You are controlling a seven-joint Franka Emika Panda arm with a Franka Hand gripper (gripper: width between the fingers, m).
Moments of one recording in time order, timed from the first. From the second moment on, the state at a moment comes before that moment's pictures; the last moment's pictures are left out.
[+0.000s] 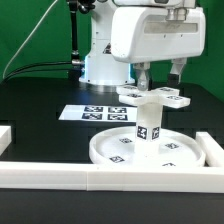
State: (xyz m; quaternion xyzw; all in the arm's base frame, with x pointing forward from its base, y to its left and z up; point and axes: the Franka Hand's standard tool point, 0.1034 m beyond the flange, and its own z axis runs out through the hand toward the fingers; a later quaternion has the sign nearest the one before) arm 0.565 0.051 0.122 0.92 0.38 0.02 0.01
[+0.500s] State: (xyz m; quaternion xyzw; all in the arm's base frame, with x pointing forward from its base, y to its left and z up) arm 0.565 0.045 0.121 0.84 0.55 0.01 0.02
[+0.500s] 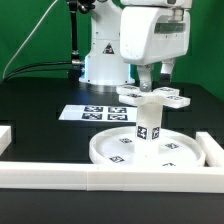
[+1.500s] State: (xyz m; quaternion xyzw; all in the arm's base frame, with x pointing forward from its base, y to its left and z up) arm 0.559 0.044 0.108 0.72 0.70 -0.01 0.03
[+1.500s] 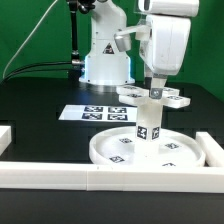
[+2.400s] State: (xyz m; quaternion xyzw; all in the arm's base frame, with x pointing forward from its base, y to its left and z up) arm 0.556 0.040 0.100 0.72 0.69 -0.02 0.02
